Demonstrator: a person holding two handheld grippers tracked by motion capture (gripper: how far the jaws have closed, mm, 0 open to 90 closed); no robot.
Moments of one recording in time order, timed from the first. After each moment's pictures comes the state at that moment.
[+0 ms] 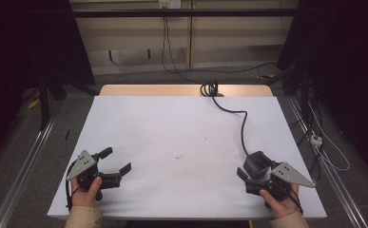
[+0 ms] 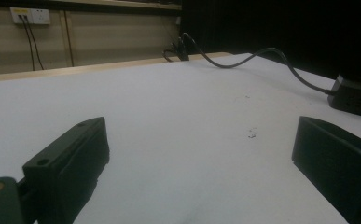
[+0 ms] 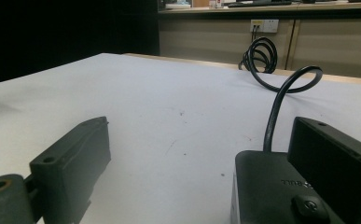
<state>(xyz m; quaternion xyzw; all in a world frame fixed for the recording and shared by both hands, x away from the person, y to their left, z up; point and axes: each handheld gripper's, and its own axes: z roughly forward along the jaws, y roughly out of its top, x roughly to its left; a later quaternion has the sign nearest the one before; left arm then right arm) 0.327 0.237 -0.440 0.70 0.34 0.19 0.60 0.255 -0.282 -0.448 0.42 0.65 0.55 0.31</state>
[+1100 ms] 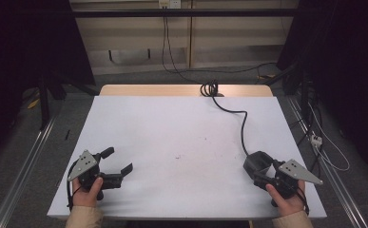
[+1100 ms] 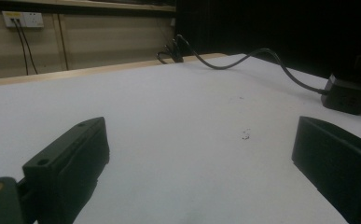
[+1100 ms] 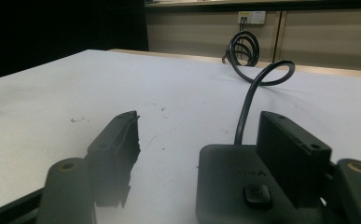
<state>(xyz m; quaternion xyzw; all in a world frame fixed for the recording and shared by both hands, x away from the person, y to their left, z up) 0.326 0.234 -0.438 0.71 0.32 0.19 0.60 0.257 -0.299 -0.442 0.45 0.65 0.54 0.30</state>
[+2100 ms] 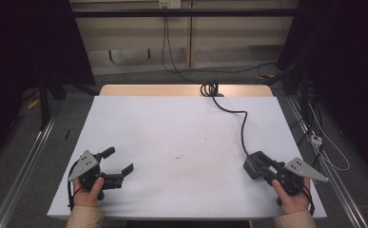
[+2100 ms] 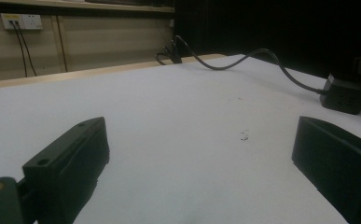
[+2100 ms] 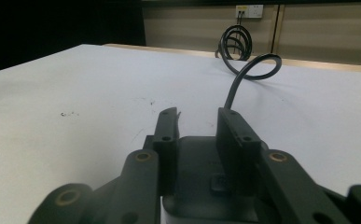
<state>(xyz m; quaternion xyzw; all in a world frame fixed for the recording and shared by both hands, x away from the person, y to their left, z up) 0.326 0.232 -0.438 0.71 0.32 0.19 0.60 0.259 -0.315 -0.442 0.46 0.65 0.53 0.30</state>
